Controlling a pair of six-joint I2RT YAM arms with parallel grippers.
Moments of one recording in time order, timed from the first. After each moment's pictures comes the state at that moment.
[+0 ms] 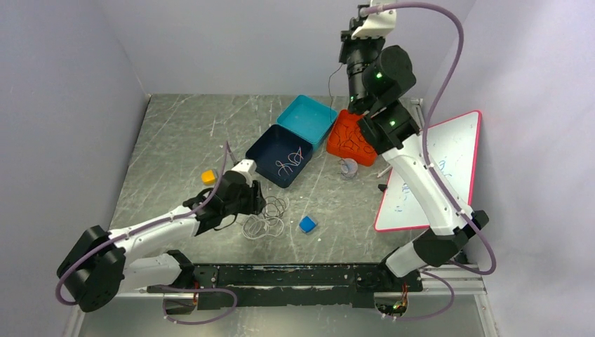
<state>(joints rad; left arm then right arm) -0.74 1.16 0.51 -0.03 -0.09 -0.51 0.68 1.49 1.87 0.05 0.58 -0.31</state>
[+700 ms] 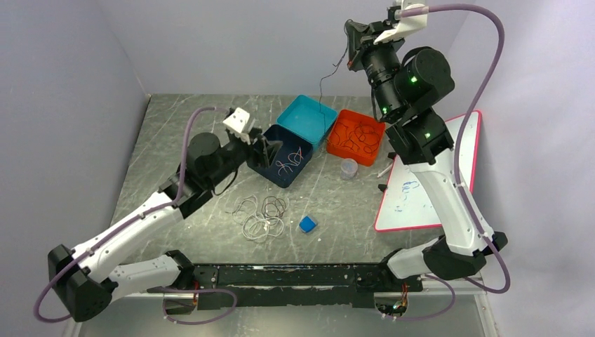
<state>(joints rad) -0.74 1.02 0.91 0.07 -0.06 -0.15 0.62 1.40 1.95 -0.16 0.27 -0.09</state>
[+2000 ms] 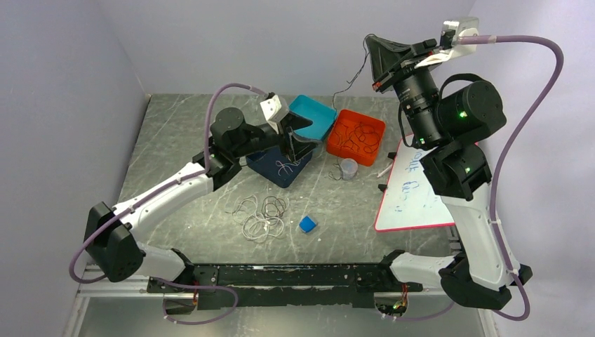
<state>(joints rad) -0.74 1.39 1.17 0.36 0.52 -0.13 0.62 1.18 1.86 -0.22 0.16 0.04</state>
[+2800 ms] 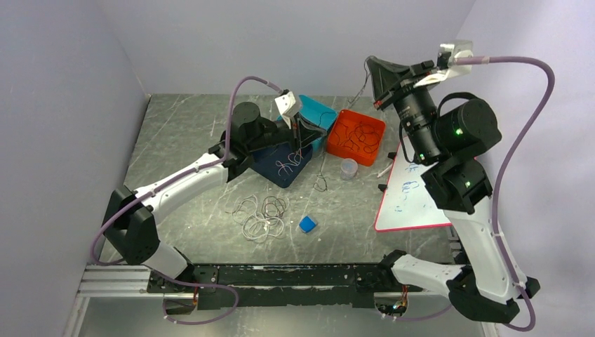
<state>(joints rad) -0.74 1.53 1.24 0.40 0.56 -0.16 0.62 1.09 1.71 -0.22 0.17 0.07</state>
